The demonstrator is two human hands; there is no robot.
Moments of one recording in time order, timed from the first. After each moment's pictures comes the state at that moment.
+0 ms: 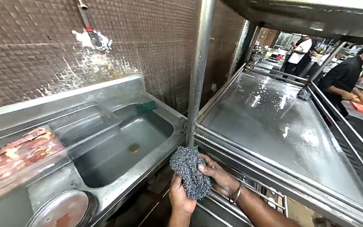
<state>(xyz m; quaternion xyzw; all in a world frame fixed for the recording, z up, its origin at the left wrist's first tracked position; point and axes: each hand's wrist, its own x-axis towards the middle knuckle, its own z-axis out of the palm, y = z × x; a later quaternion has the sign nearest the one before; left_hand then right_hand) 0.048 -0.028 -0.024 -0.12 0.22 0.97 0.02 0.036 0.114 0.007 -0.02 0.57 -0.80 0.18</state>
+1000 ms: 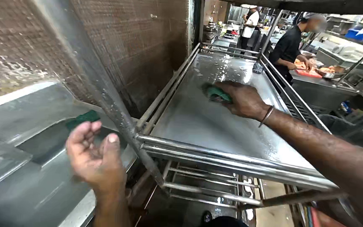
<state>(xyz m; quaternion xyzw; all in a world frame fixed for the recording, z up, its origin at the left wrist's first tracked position) -0.084 -0.031 0.086 0.23 0.63 0.67 -0.31 -0.001 0.342 0.202 -0.04 0.98 -0.02 -0.19</state>
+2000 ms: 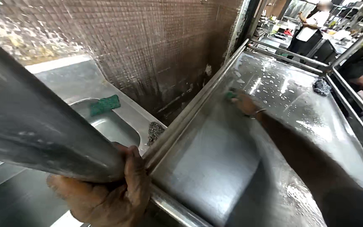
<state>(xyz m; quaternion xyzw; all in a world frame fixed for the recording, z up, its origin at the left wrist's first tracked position) -0.133 0.029 0.070 0.09 0.73 0.47 -0.49 -0.304 0.457 0.037 -0.05 0.97 -0.20 -0.07</state>
